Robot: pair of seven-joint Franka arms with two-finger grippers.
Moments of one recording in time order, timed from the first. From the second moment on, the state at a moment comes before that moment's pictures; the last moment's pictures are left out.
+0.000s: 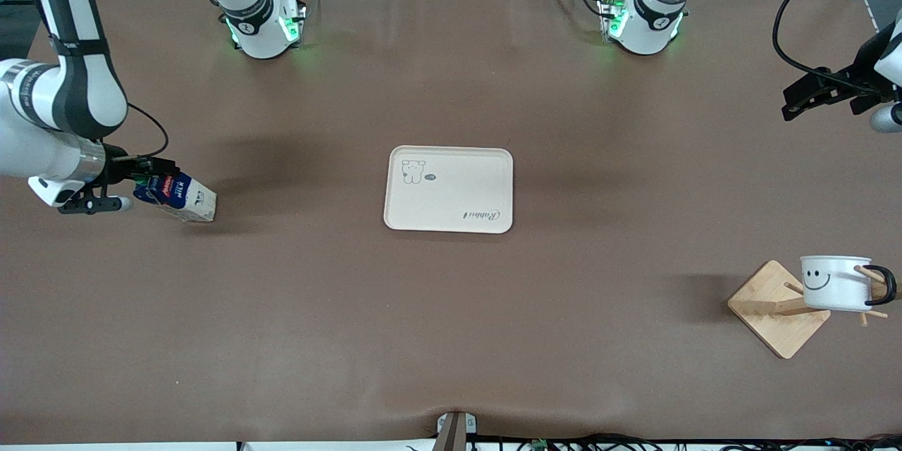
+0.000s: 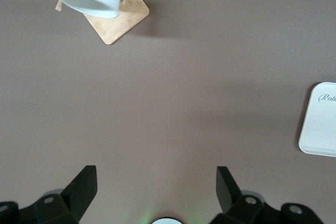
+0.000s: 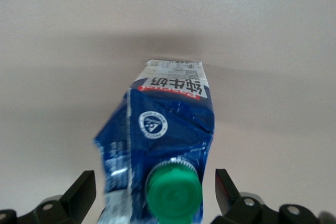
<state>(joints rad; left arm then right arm) 0.03 -0.02 -0.08 -1.53 0.05 1.46 -0.10 -0.20 0.16 -0.02 -2.05 0.04 1.94 -0.28</state>
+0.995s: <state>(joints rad) 0.03 -0.02 -0.07 -1.53 0.03 1.47 -0.10 -0.16 0.27 -0.01 -1.22 0.04 1.49 -0.29</state>
